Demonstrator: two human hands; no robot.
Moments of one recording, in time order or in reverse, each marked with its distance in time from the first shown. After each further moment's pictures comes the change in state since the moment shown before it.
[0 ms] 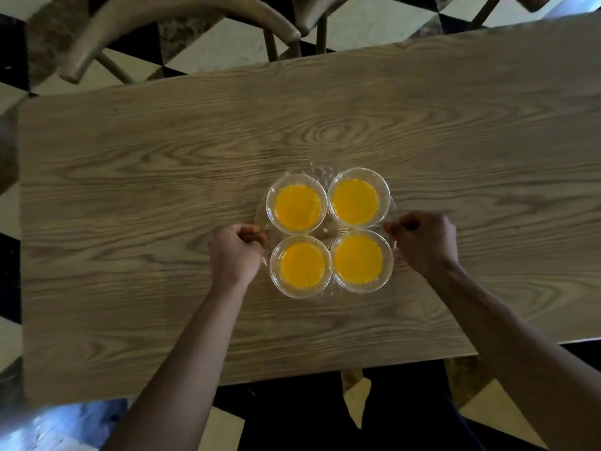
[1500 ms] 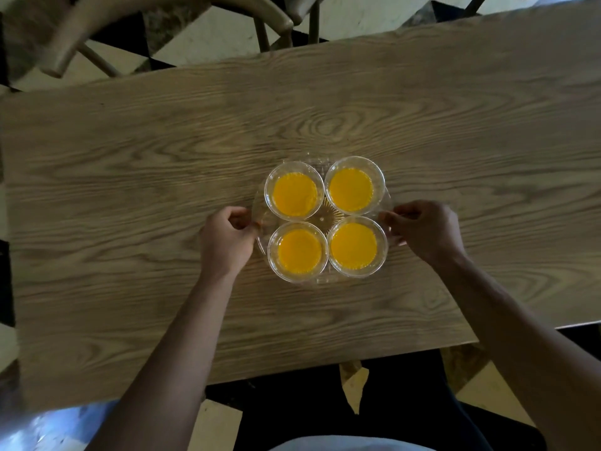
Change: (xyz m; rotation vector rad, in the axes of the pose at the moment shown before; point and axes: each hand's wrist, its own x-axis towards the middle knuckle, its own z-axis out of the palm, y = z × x) left_hand 0.017 0.004 -0.010 0.103 -0.008 0.170; right_hand -0.001 -0.003 -0.011 0.124 -0.069 0.018
